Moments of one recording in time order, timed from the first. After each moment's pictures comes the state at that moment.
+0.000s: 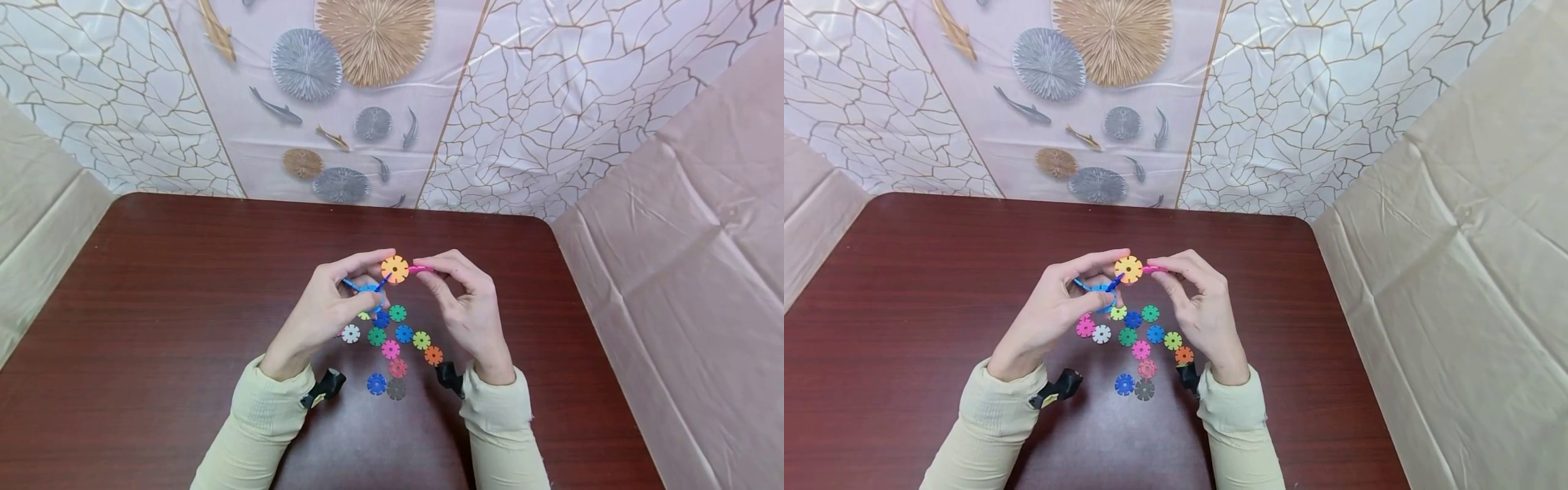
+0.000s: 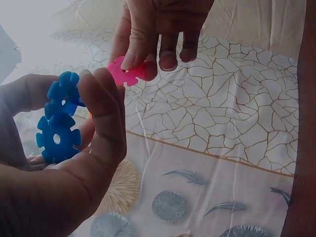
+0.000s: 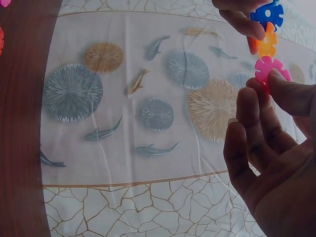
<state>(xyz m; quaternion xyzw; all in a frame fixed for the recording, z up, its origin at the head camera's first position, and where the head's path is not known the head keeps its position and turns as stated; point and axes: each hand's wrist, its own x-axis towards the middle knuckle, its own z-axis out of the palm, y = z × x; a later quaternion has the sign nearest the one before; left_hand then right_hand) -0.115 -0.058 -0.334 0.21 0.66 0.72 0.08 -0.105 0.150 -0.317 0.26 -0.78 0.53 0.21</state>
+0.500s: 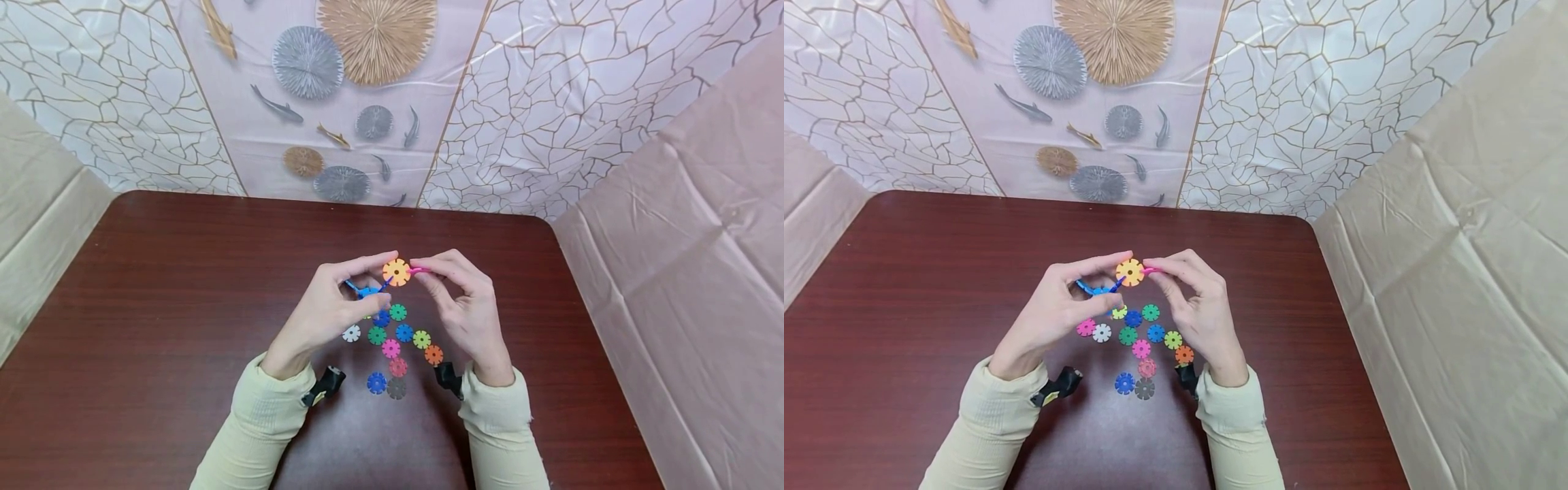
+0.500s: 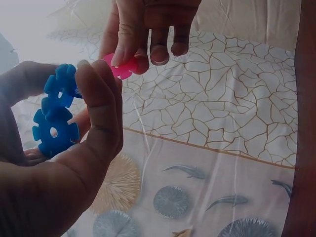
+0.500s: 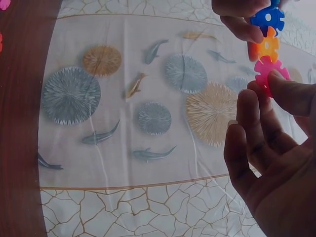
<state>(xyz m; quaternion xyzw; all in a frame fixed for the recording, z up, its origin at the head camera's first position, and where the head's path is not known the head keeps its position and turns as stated) -0.116 -0.059 -0.335 0.22 0.70 0.67 0.06 -0.103 0.148 -0.317 0.27 -0.78 0.51 0.23</state>
